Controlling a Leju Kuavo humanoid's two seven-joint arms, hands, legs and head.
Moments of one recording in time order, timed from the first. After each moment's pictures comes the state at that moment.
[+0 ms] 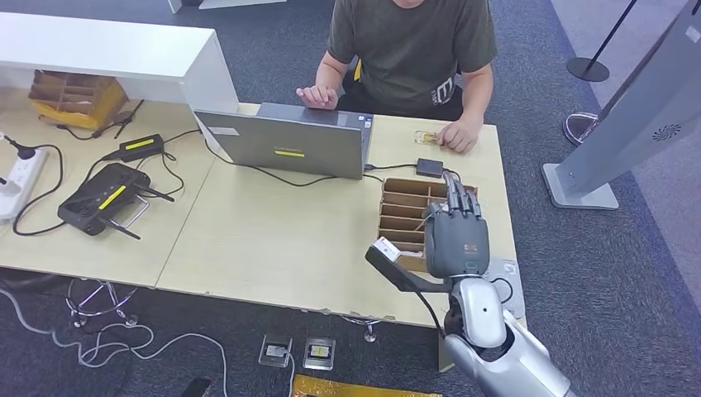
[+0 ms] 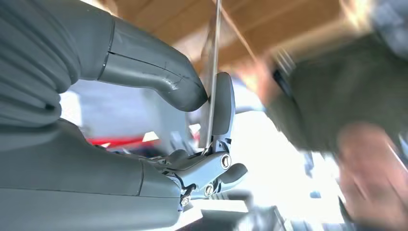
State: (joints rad) left arm -0.16 0.13 -0.99 -0.24 0.73 0.27 0.05; right arm -0.50 -0.16 0.70 -1.19 1.40 -0.31 0.44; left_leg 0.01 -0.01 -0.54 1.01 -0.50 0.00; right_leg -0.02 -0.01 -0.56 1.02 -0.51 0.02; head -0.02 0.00
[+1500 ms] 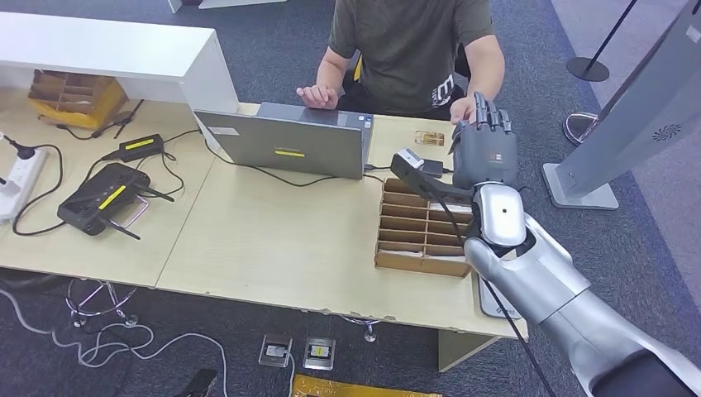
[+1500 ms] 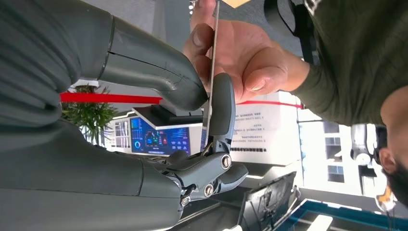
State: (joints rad) left arm -0.19 0.13 -0.99 -0.24 0.68 0.25 0.07; right arm -0.93 -0.13 0.80 -0.80 1.21 -0.27 0.44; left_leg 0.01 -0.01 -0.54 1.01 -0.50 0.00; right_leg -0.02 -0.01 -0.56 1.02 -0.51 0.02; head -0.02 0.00
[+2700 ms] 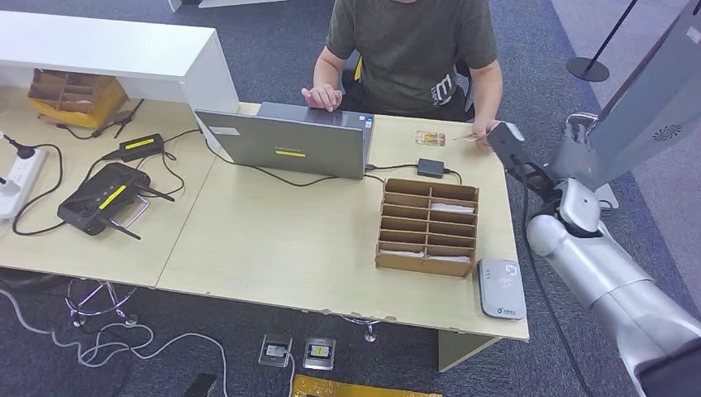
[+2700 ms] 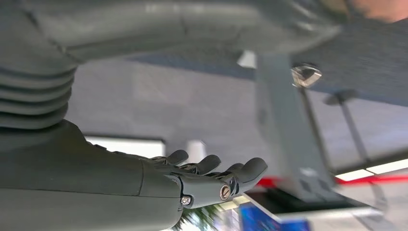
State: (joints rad) left arm -0.17 0.12 -0.99 -0.24 0.70 0.27 0.06; right arm -1.00 -0.32 0.78 -0.59 0.63 -0.35 0.54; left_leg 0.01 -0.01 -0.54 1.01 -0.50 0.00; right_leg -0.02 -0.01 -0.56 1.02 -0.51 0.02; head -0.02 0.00
